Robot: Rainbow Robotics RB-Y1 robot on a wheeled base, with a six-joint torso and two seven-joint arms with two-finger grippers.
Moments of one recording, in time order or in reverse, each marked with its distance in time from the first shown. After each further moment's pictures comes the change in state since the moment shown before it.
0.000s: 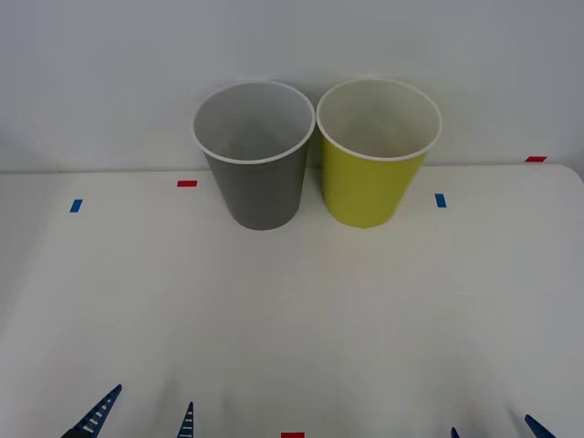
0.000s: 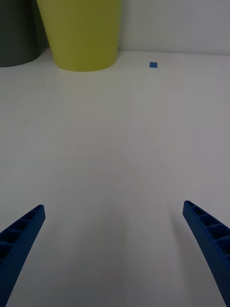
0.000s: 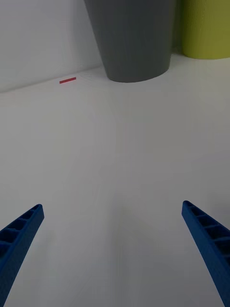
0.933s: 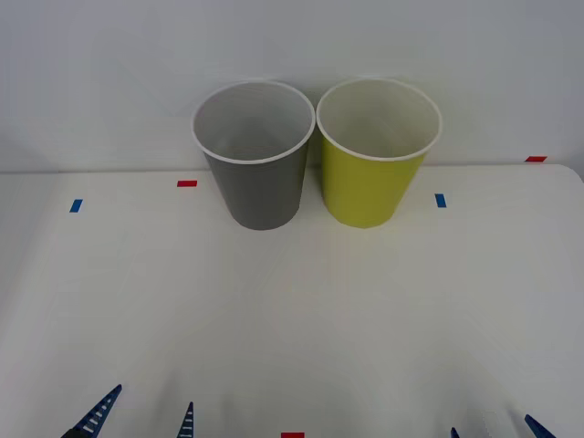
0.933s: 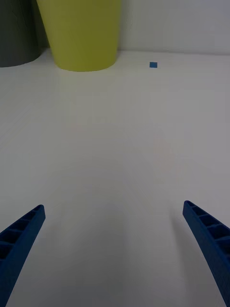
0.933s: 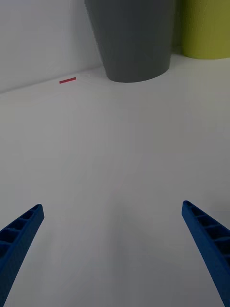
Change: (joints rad) right arm 0.000 0.000 0.000 0.000 0.000 0.000 0.000; left arm 0.000 0.000 0.000 0.000 0.000 0.000 0.000
